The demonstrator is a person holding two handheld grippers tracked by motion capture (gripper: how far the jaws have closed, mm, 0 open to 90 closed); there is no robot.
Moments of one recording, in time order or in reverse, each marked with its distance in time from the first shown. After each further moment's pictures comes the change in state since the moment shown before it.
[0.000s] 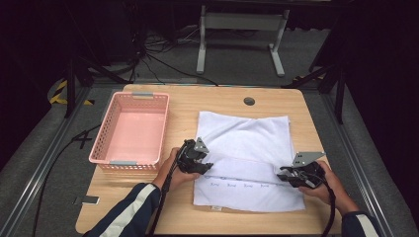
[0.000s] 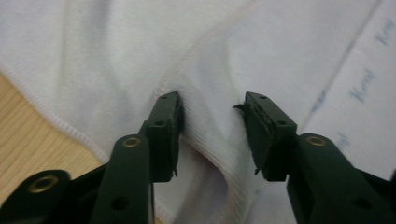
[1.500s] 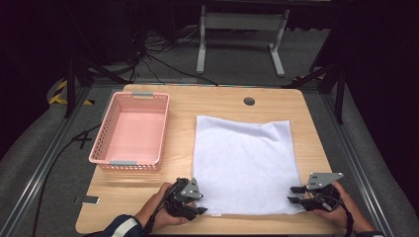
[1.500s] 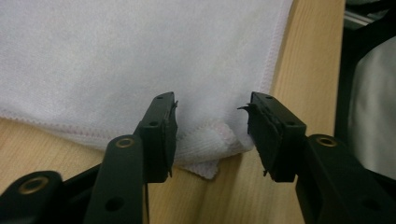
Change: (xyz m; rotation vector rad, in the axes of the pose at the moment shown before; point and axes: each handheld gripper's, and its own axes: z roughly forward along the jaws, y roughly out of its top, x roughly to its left) left arm -0.077 -0.056 -0.045 0.017 -0.179 0.105; right arm 0.030 -0.054 -0.018 0.004 0.078 0.026
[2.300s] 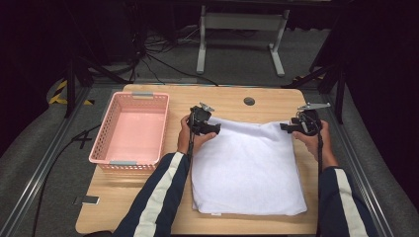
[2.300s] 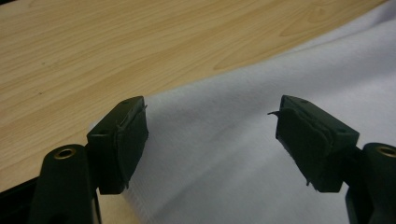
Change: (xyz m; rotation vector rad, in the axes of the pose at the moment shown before) left arm 0.198 0.112 0.065 -0.155 0.463 -0.436; right arm -0.180 0.103 0.037 -0.143 -0.371 0.441
